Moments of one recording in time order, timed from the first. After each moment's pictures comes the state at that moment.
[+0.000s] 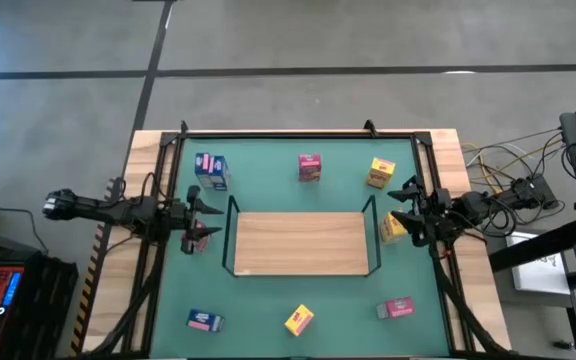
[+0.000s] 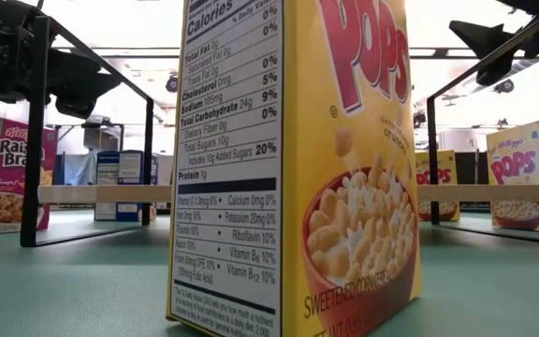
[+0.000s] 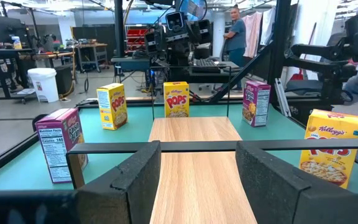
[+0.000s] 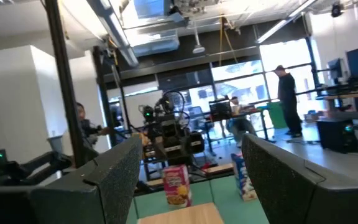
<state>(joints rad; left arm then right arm) -0.17 0.10 0.01 0.12 -0.15 0.01 0.33 0.07 0.03 0.42 0.39 0.04</state>
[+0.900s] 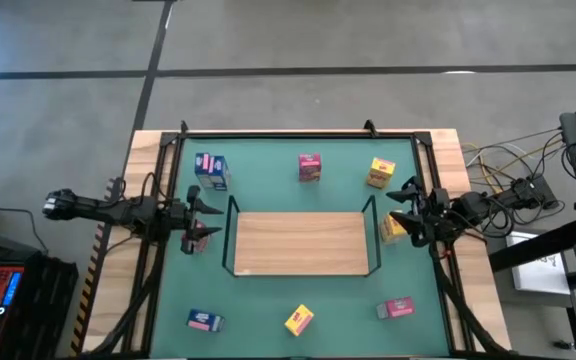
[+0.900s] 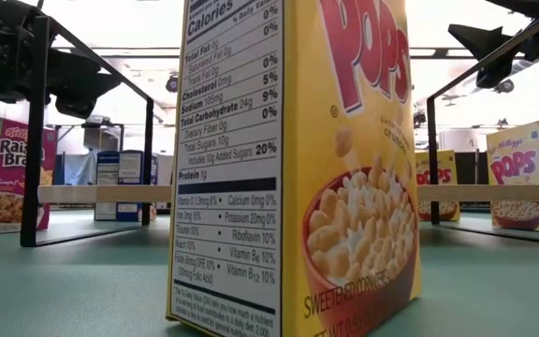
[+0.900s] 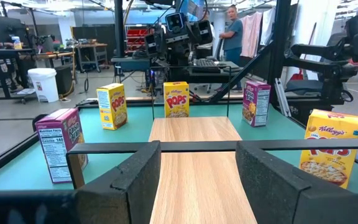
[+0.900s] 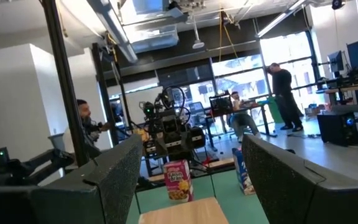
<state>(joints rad) -0.17 0.10 0.01 0.12 -0.15 0.01 0.33 0.07 0.03 0.40 0.39 0.07</state>
